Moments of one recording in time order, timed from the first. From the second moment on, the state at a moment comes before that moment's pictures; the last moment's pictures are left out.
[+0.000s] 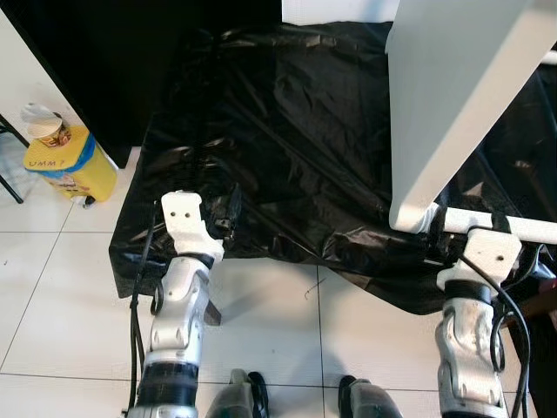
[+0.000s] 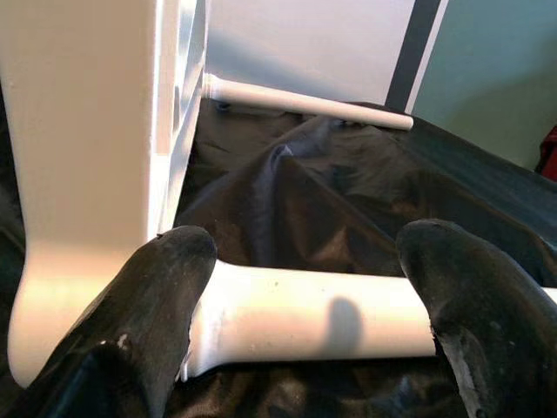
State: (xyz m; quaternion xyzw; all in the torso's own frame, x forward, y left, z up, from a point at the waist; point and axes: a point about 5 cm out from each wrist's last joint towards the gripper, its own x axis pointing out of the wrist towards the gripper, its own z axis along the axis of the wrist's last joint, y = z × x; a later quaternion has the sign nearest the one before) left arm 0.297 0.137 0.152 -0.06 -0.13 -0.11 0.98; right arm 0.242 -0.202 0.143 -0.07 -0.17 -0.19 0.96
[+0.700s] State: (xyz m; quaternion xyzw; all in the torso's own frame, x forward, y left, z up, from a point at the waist) left arm 0.277 0.128 0.126 -0.05 -0.11 -0.12 0.99; right arm 0.247 -0.166 0.118 -0.06 -0.16 -0.06 0.98
